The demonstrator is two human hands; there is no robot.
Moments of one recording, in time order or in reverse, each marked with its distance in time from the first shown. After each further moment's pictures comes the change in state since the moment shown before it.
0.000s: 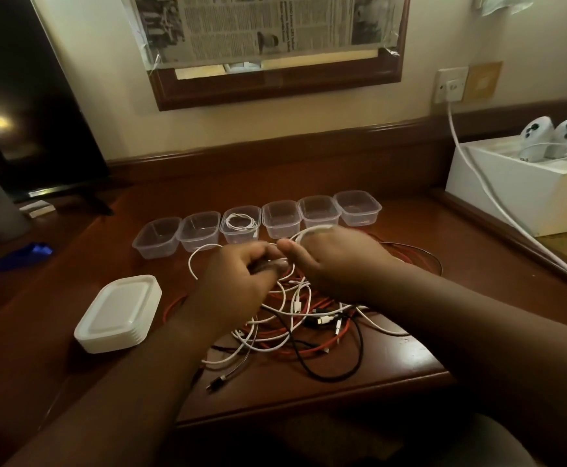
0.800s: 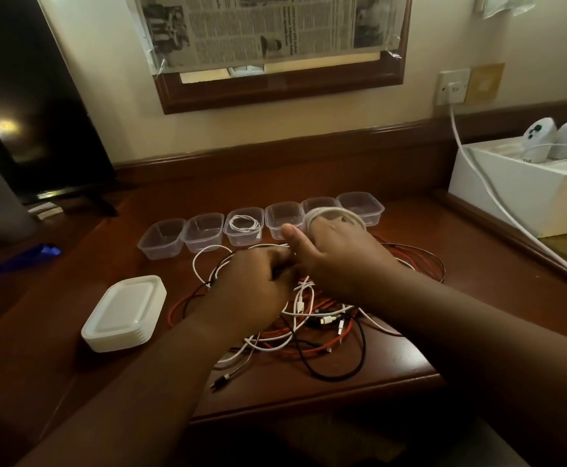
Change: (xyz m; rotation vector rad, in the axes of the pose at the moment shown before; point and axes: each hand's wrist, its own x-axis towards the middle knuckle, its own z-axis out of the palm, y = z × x) left_hand -0.001 0.015 0.005 0.179 -0.141 0.042; right_hand -0.010 -0.011 -0.003 0.107 0.196 0.073
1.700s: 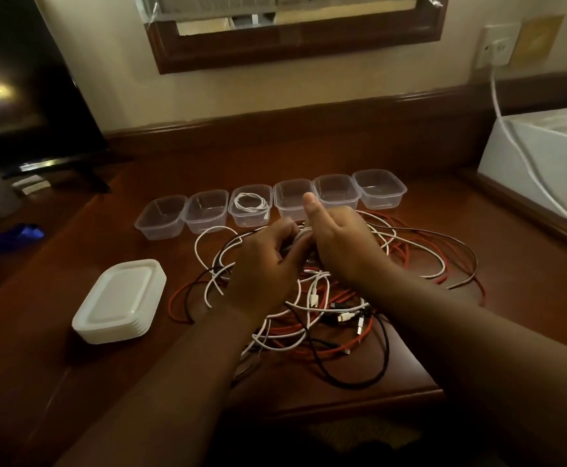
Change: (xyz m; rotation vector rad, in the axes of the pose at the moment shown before) left_hand 0.044 -0.070 0.037 -0.124 0.287 0.161; right_hand 0.049 0.031 0.059 0.788 0.048 0.095
